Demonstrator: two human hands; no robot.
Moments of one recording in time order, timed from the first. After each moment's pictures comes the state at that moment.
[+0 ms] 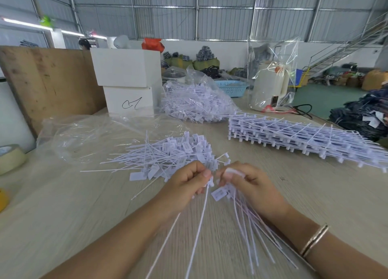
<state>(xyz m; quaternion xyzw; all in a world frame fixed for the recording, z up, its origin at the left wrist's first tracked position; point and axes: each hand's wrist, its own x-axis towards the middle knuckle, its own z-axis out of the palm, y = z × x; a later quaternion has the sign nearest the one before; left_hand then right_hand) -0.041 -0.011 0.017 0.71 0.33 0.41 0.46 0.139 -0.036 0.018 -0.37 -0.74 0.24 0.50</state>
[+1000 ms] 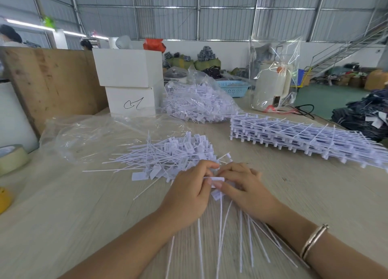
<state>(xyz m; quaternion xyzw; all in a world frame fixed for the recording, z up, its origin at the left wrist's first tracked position) -0.033 -0.008 0.003 0.83 0.36 0.40 0.17 0.136 -0.027 0.008 -0.54 -0.77 0.11 0.34</state>
